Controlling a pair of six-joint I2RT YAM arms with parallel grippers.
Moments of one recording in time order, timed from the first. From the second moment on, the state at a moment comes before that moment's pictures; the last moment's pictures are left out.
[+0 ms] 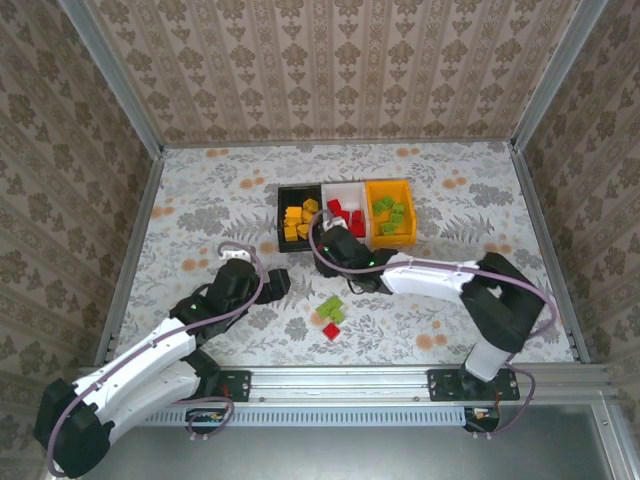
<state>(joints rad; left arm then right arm) -0.72 0.78 0.43 -0.37 -0.16 -0.70 0.84 1.64 1.00 -0.09 0.23 0.49</state>
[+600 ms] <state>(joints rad) -0.72 0.84 0.44 -0.37 -0.11 -0.69 0.61 1.94 1.48 -0.37 0.26 0.53</state>
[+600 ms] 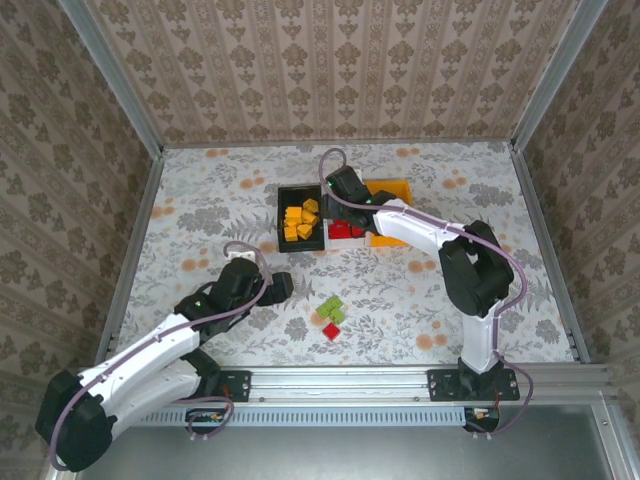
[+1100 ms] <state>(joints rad) -0.89 1.14 0.63 -0.34 -0.01 -0.56 0.64 1.53 1.13 -0.34 0.22 0.54</state>
